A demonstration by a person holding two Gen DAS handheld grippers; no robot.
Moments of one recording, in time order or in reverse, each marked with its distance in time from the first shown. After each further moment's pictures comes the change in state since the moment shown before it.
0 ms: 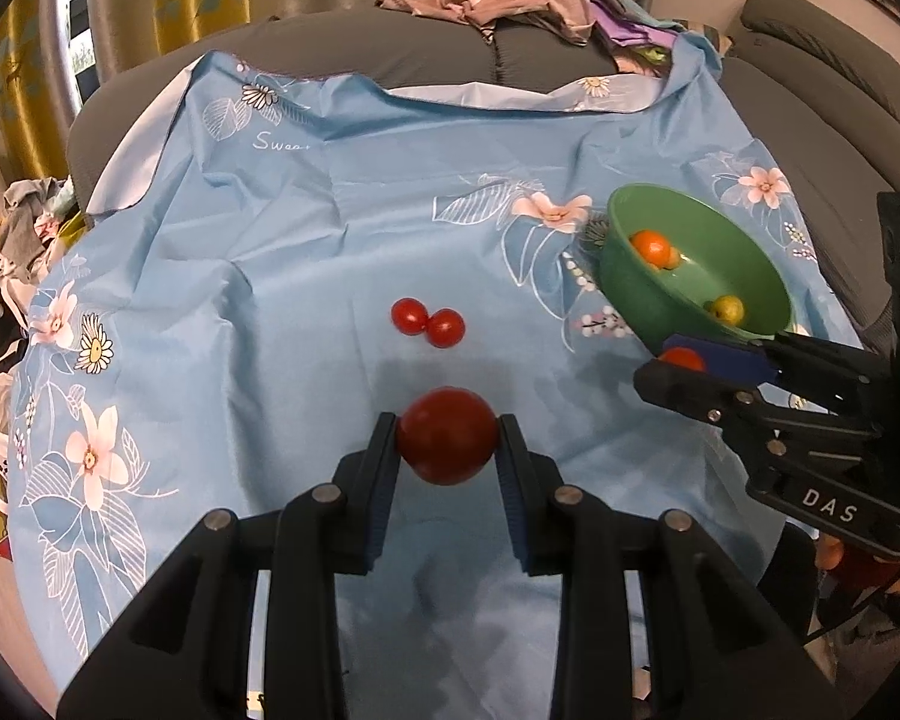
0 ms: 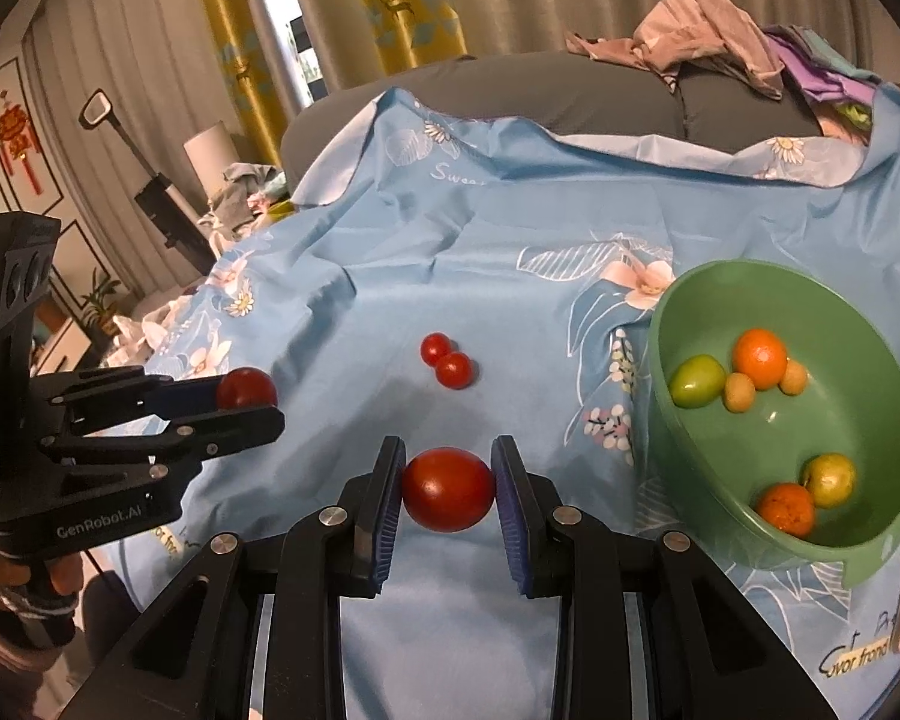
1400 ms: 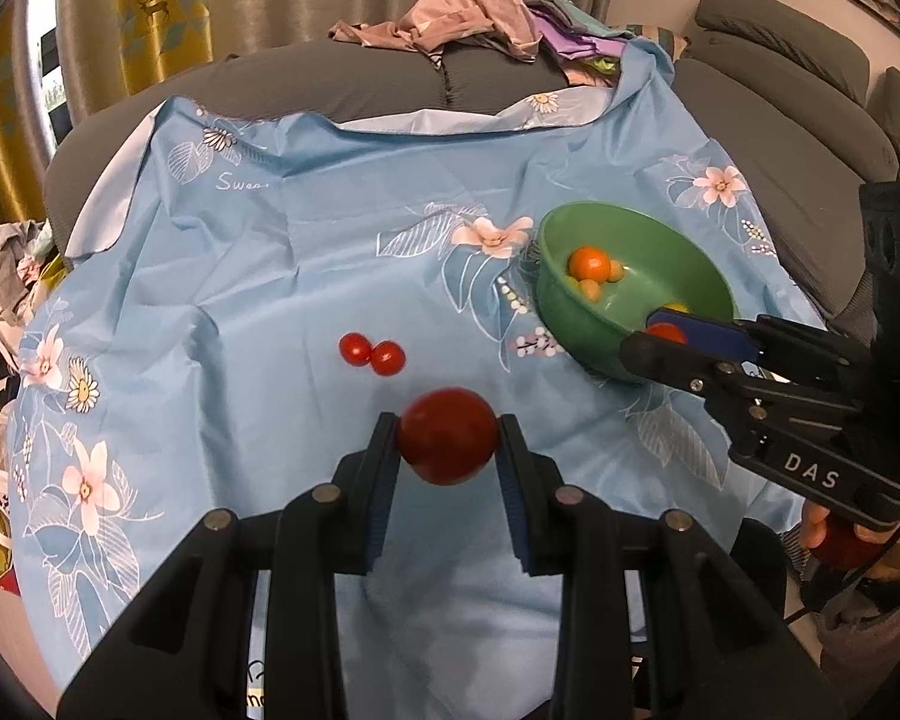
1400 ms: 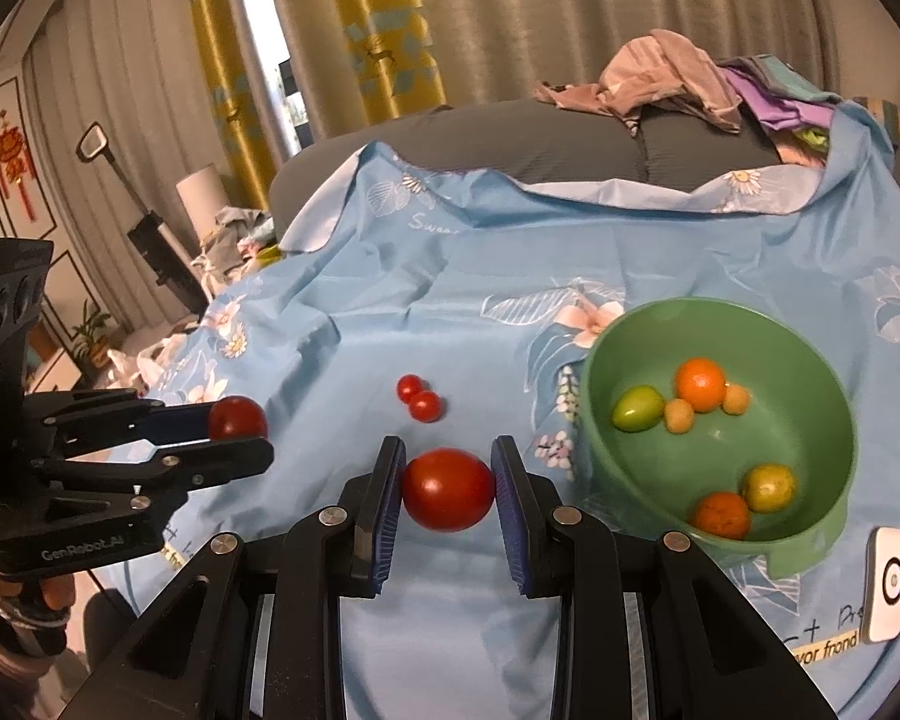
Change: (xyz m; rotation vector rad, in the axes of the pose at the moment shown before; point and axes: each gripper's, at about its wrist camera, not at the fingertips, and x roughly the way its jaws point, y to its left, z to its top) left arm -0.023 -0.033 0.009 0.064 -0.040 -0.054; right arm -0.040 -0.015 -0.002 0.030 -0.107 -0.048
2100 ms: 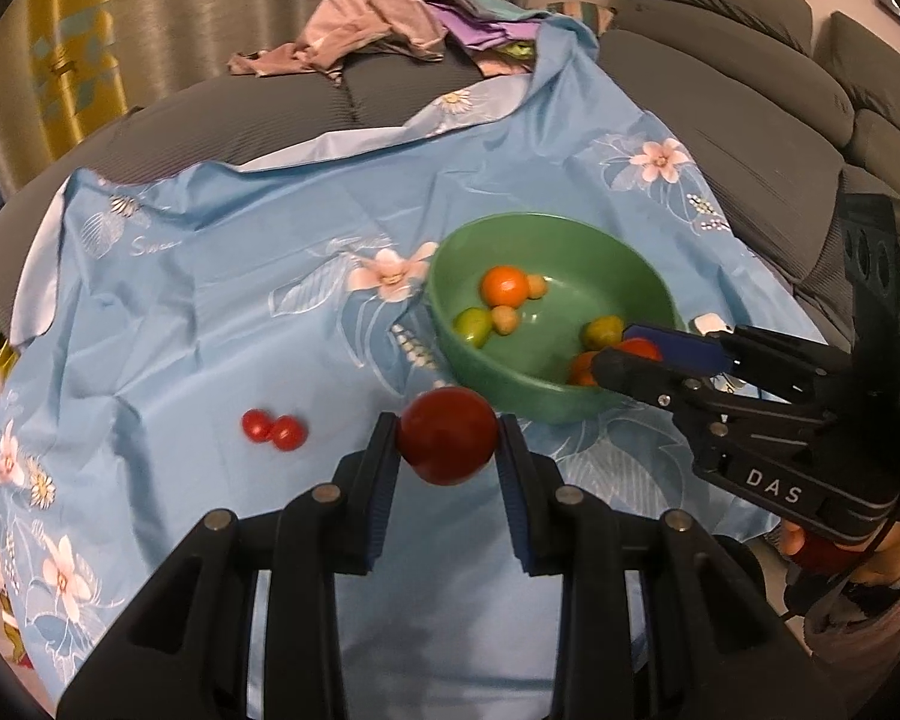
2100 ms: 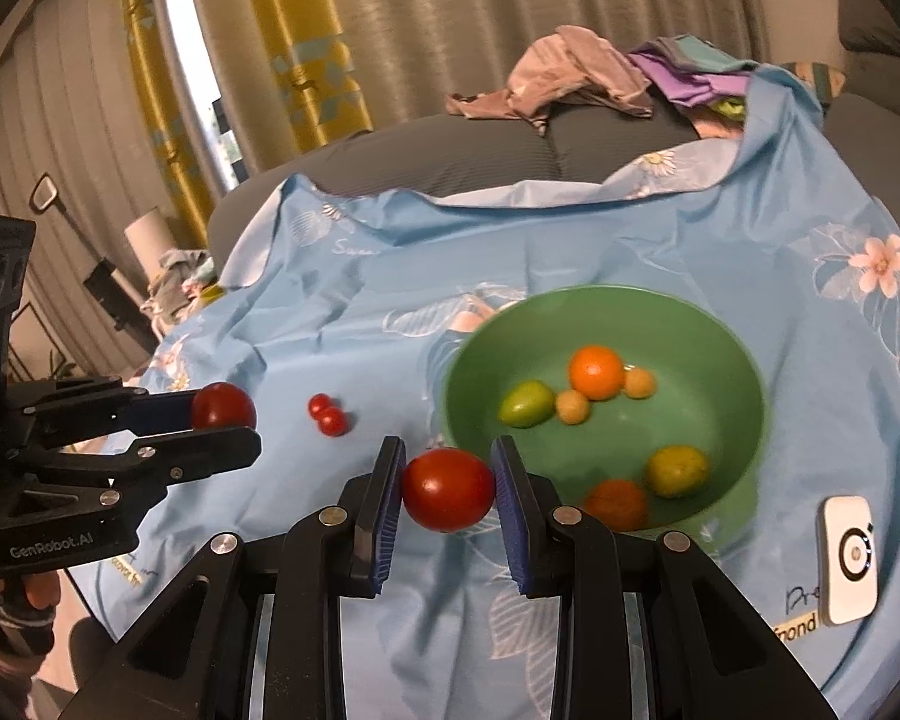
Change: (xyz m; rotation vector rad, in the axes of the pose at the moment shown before) left arm 0.028 -0.063 0.039 0.149 0.007 -0.085; right arm -0.018 -0.065 -0.005 0.108 -0.040 -0.087
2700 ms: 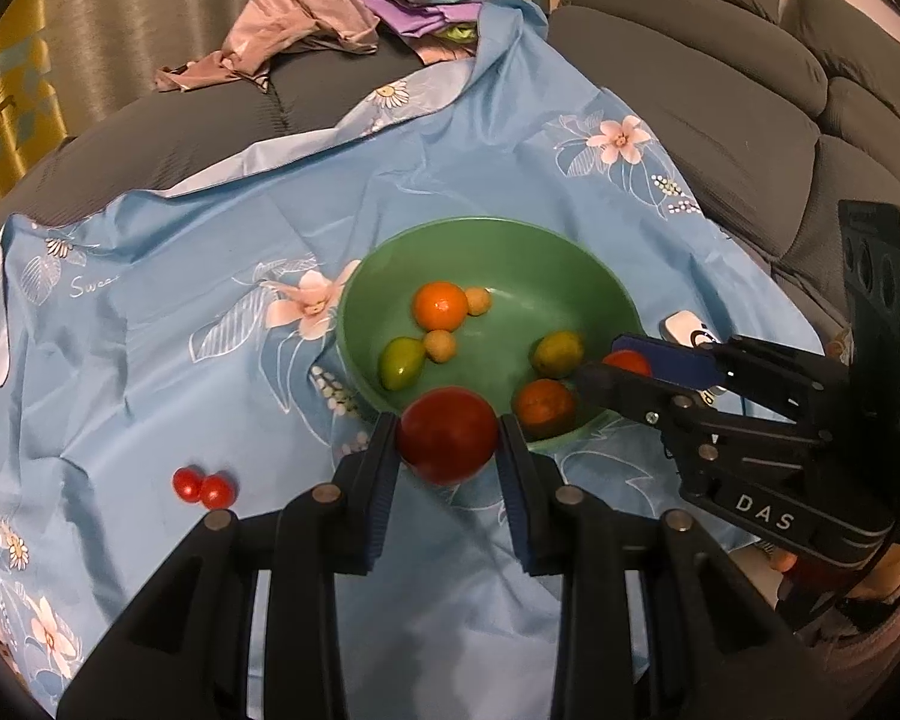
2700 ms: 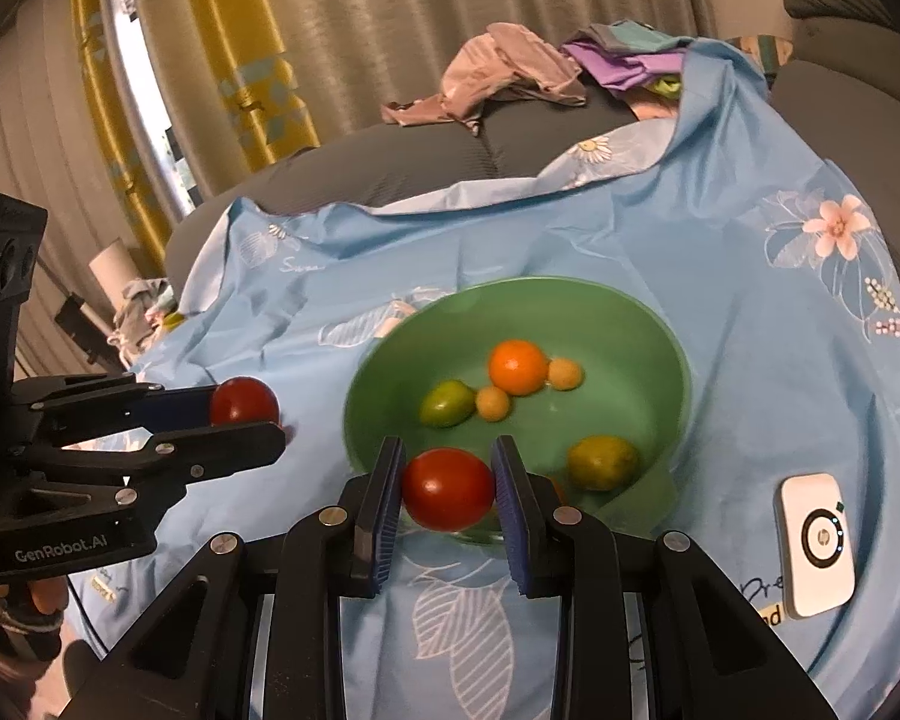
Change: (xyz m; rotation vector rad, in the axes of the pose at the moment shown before) left arm 0.039 -0.034 0.029 0.077 0.032 -0.064; right arm -0.002 -0.047 -0.001 0.083 -0.012 -0.054
